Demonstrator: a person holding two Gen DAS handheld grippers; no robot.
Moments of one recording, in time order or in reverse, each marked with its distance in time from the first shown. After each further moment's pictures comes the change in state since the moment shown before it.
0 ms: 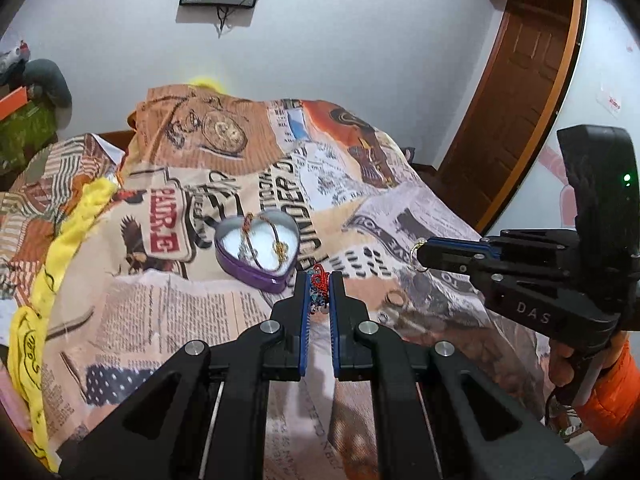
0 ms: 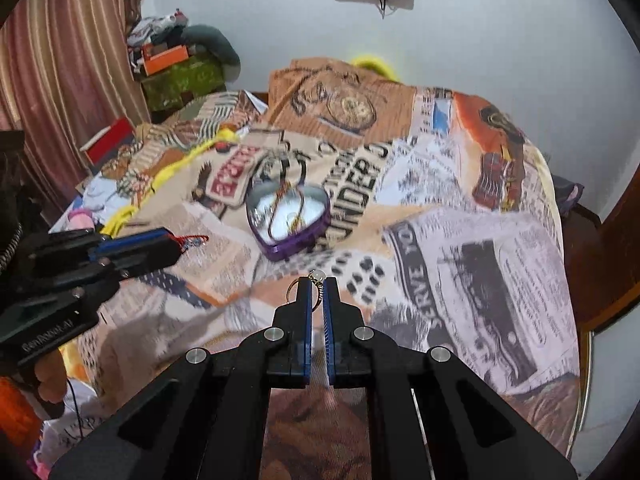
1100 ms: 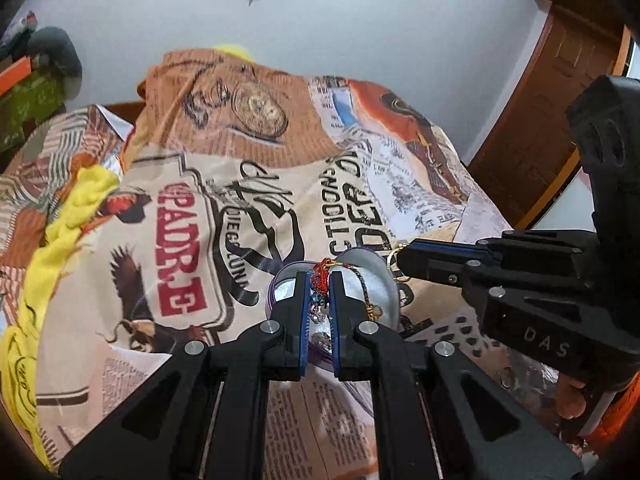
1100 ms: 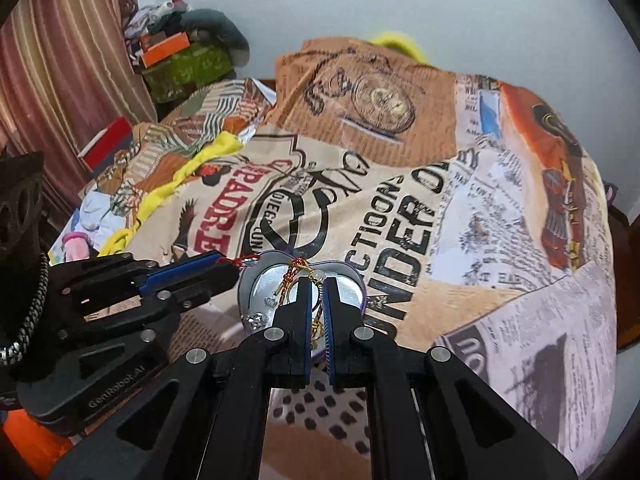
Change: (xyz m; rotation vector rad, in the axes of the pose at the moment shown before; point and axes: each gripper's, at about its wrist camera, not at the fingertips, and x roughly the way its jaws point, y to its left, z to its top) left arm 0.114 0.084 0.044 -0.088 0.101 0.042; right arm 0.107 0.001 0.076 0.007 0.100 0.091
